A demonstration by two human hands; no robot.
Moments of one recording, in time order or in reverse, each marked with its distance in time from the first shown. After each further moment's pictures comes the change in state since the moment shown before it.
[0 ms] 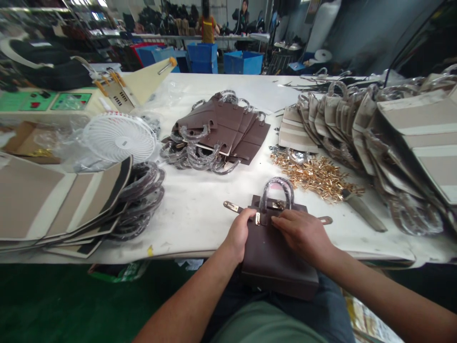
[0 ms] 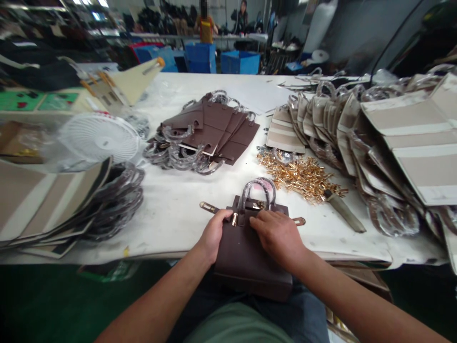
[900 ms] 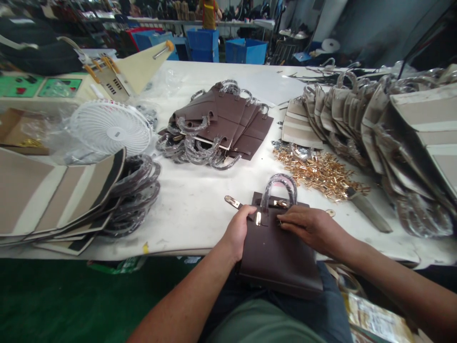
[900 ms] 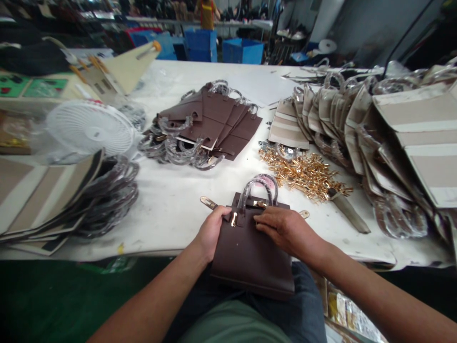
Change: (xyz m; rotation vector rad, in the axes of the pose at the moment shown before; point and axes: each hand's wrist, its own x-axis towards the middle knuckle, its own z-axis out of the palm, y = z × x) left_hand 0.016 0.005 -0.016 -0.011 -0.101 -0.104; right_hand 0.003 0.034 -0.006 0.444 -0.097 -0.024
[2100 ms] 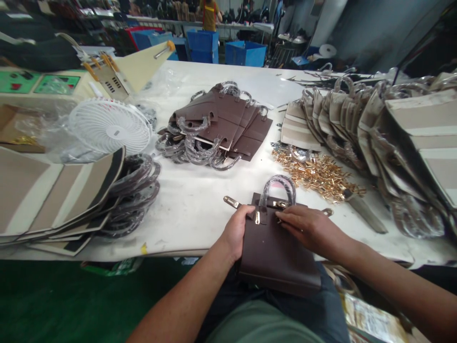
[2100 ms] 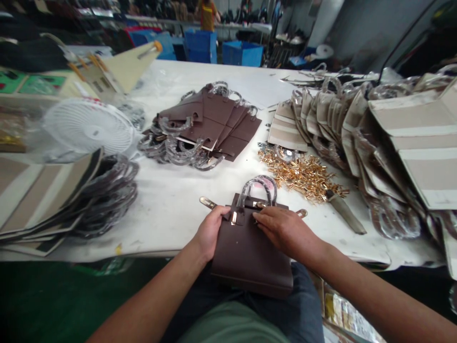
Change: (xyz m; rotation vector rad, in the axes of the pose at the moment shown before) left_hand -0.001 0.004 -0.003 -0.033 -0.071 0.032; right_hand -0.001 -0.002 0.000 -0.250 -0.004 -0.094
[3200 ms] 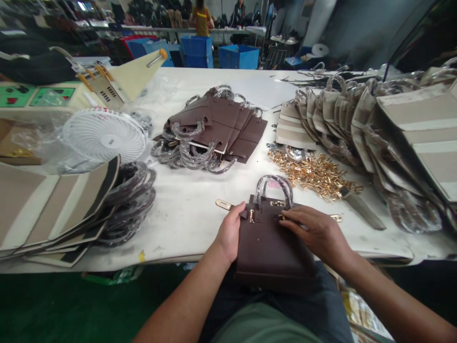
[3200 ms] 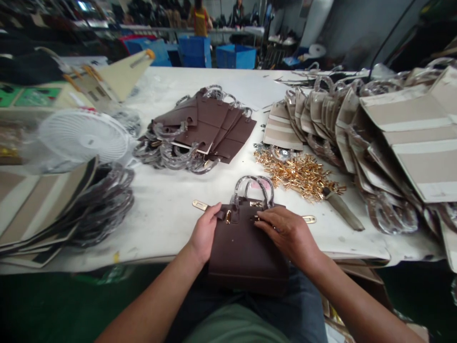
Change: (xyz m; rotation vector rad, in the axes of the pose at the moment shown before) left_hand -0.004 0.006 0.001 -0.011 -0.098 -0.016; right_hand -0.011 -0.011 0.007 0.211 0.364 0.224
